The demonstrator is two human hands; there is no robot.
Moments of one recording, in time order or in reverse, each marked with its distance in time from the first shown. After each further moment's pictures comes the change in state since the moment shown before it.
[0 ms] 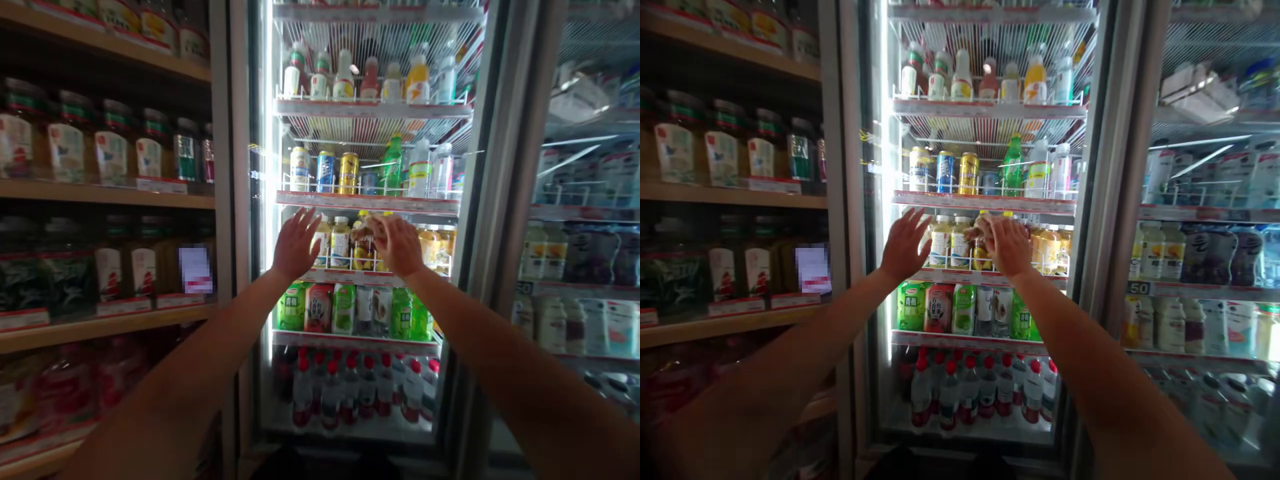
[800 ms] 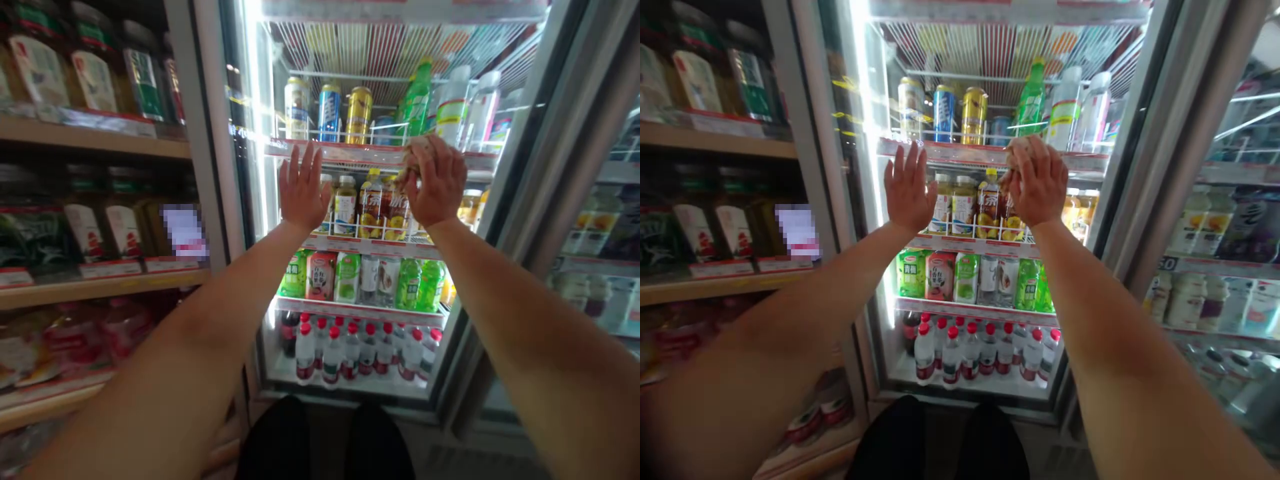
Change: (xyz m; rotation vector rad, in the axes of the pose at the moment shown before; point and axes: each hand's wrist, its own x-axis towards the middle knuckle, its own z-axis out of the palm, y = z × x) left_hand 0.022 0.008 0.044 -0.023 0.029 -0.295; right_hand 0.013 0.041 0.010 -0.186 0.096 0.072
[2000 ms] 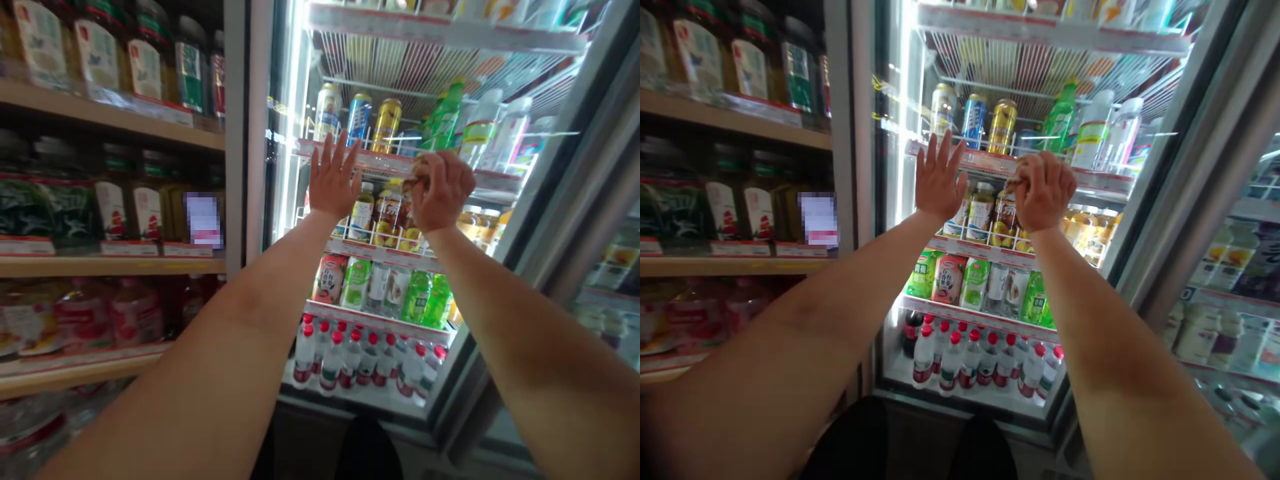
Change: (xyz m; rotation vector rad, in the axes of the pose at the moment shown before) left_hand 0.024 0.012 -0.005 -0.048 0.031 -0.065; right_hand 0.016 -0.039 0.019 0.154 0.061 0.092
